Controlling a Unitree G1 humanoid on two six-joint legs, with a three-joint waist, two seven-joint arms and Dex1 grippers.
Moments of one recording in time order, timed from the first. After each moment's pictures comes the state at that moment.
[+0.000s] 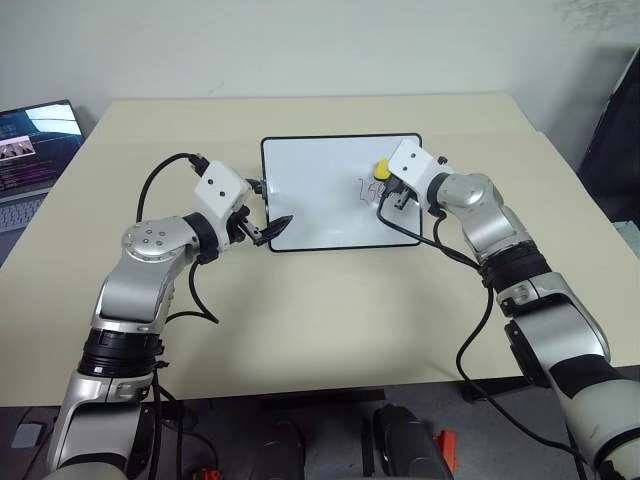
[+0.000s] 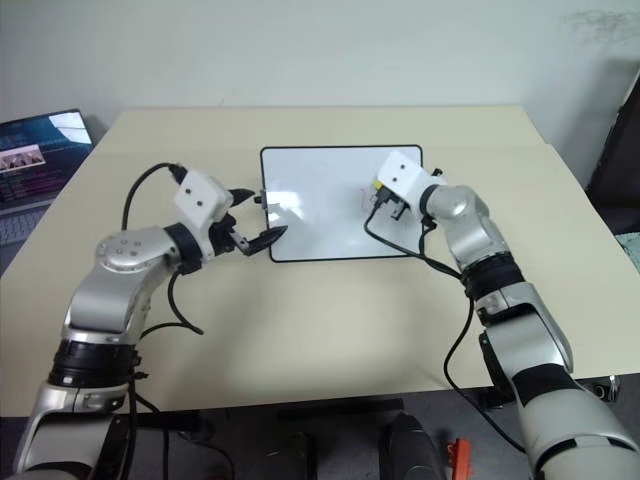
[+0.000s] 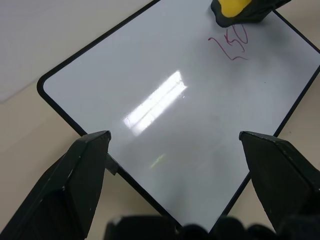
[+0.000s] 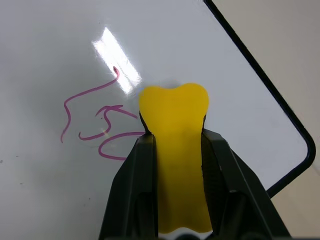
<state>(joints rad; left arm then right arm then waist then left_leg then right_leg) -0.54 0.65 0.01 -0.03 -0.19 0.41 -0.71 -1.06 -0.37 0.31 0.69 -0.27 0.14 0.55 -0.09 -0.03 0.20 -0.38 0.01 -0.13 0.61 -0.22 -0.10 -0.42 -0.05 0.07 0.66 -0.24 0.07</state>
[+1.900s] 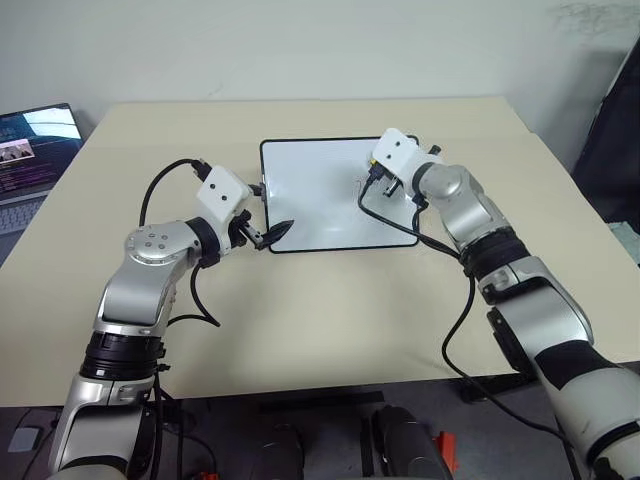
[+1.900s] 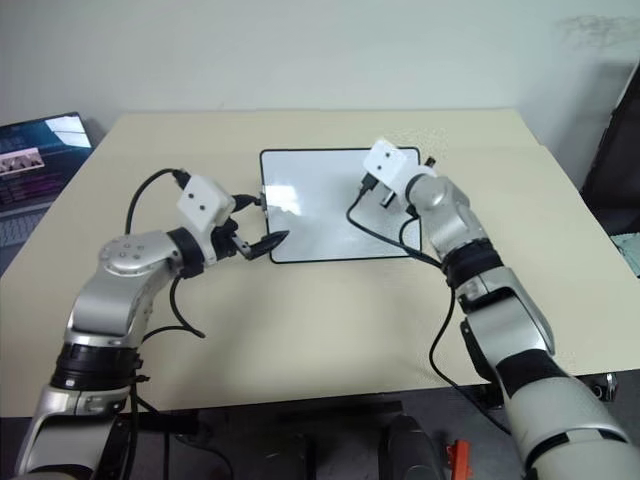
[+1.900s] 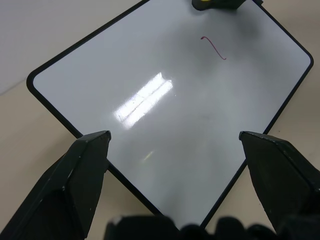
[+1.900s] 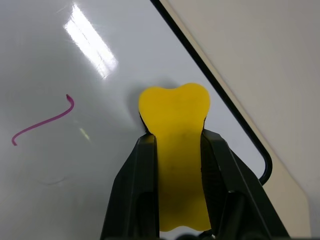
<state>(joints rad) -0.54 0.64 0.01 -0.03 -0.20 0.43 -0.71 -1.18 -0.28 0.31 0.82 -0.30 0.20 0.39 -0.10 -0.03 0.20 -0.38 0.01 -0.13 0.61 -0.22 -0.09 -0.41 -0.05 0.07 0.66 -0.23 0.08</state>
